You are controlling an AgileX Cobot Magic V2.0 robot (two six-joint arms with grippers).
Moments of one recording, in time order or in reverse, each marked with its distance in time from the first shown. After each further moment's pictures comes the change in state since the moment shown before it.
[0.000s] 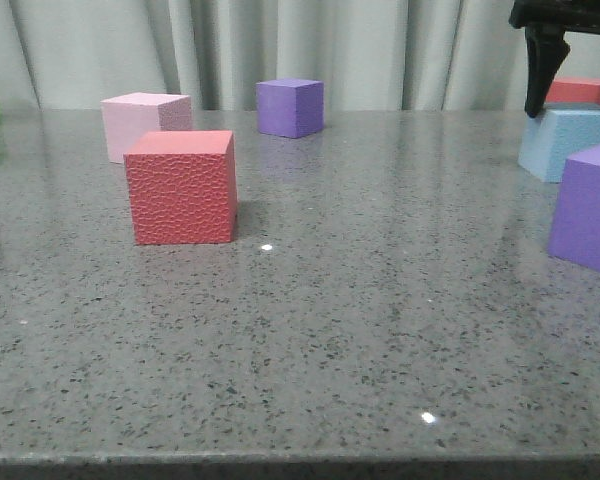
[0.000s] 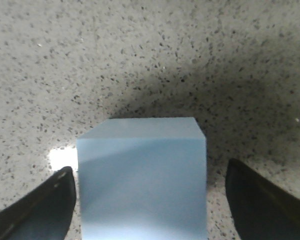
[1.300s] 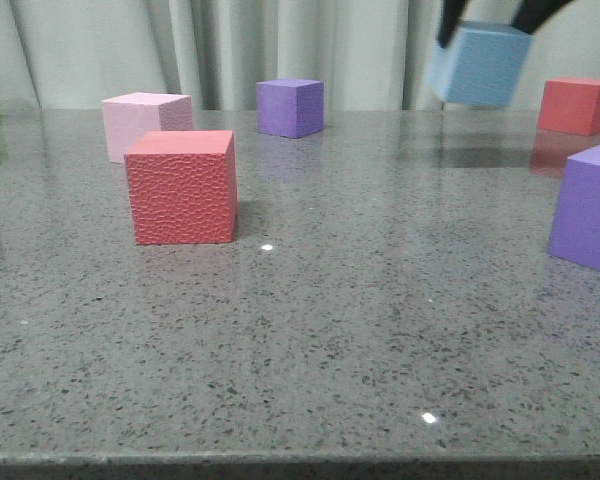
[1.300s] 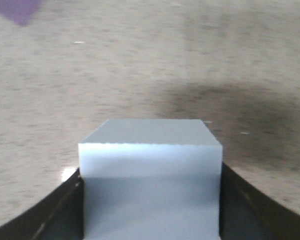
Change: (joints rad) left arm 0.000 0.000 -0.004 0.000 0.000 0.000; right arm 0.204 0.011 -0.233 0.012 0.035 0.057
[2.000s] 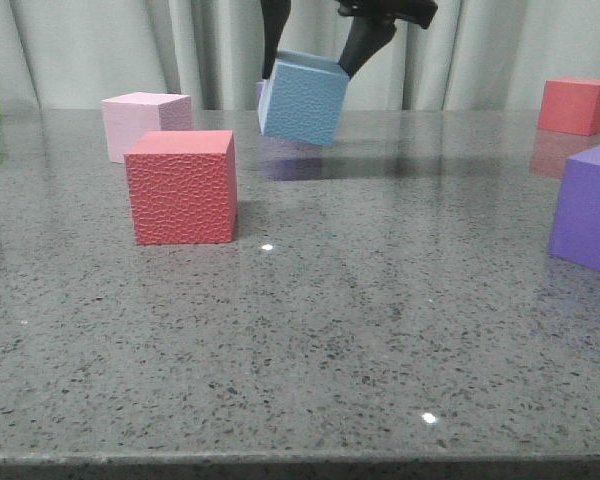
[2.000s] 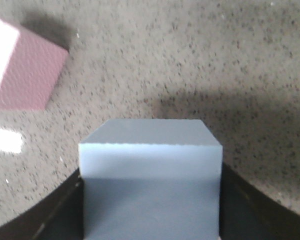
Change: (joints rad) left arm 0.000 0.000 0.000 -0.022 0.000 0.000; right arm 0.271 0.150 -0.133 0.013 -0.039 0.228
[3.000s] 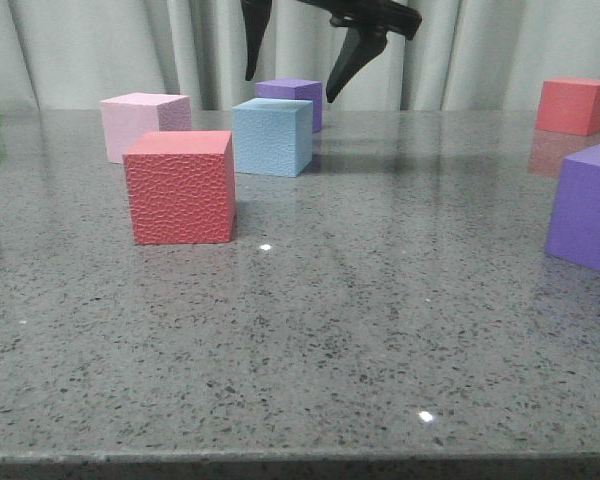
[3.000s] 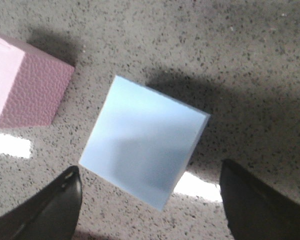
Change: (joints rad) left arm 0.000 0.007 -0.004 -0.007 0.000 0.000; right arm 0.000 0.039 -0.043 0.016 -0.010 0.013
